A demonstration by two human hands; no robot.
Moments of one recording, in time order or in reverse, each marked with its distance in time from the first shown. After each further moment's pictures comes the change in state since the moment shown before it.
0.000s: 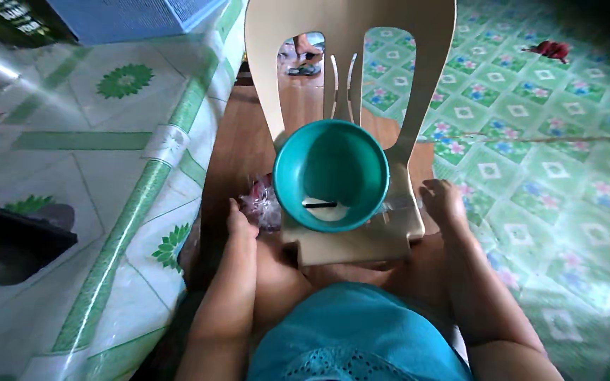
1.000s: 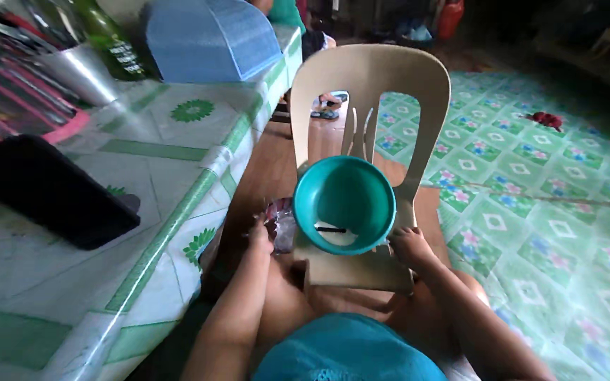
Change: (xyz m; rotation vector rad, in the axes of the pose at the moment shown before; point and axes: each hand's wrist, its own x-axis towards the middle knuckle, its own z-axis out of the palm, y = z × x) left_hand 0.013 -0.012 -0.003 0.065 -0.111 0.039; right_hand -0.011 -0.047 0.043 -0.536 -0.479 -0.422
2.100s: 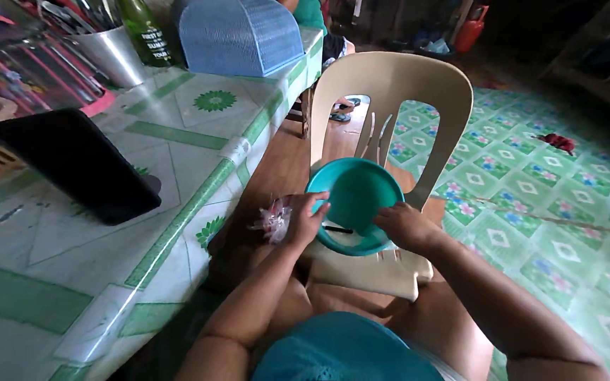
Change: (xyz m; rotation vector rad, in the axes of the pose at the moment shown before) left_hand -0.110 0.037 0.056 0.729 -0.500 1.109; right_hand -0.015 -0.071 -0.121 -0.228 0.209 -0.559
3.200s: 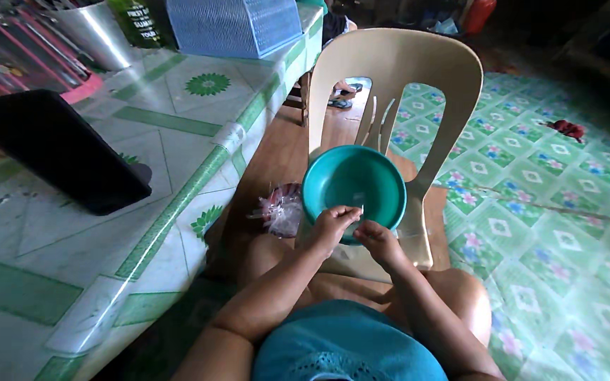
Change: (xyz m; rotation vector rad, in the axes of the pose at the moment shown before) left_hand -0.020 0.069 0.031 -0.591 -0.248 -0.584; right_hand 0.004 -0.050 0.102 1.249 0.439 0.342
